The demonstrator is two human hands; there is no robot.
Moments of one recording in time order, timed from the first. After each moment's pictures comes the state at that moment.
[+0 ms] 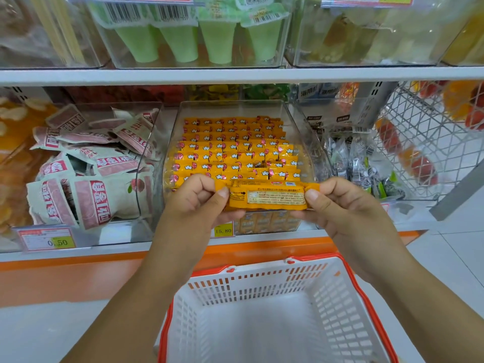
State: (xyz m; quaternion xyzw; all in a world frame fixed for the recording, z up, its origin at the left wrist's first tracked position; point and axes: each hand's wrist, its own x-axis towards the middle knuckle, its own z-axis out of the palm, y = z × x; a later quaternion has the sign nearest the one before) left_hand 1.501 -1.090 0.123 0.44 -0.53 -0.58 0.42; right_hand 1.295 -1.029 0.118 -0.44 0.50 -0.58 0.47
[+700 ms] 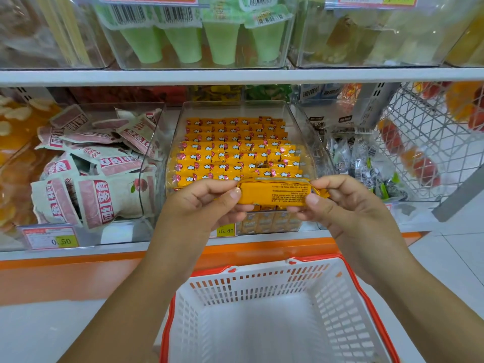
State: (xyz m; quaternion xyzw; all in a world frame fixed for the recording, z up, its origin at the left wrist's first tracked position) left_hand 1.503 -1.090 0.126 0.40 -0.50 -0.62 0.44; right_hand 1.297 -1.028 0.121 -0.41 0.47 -0.61 0.48
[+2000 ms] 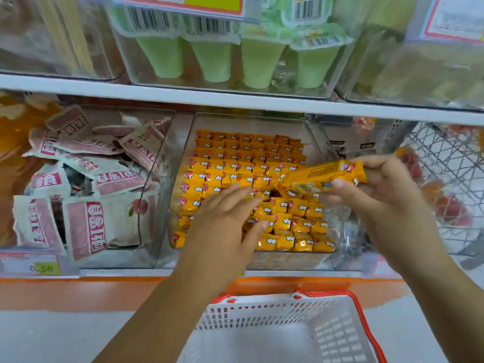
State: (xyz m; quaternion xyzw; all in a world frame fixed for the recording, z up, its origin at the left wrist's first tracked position) left_hand 1.487 -1.149 0.083 0.47 -0.84 -0.15 0.23; right_hand 1.277 -1.099 0.147 -0.50 0.57 -0.58 0.29
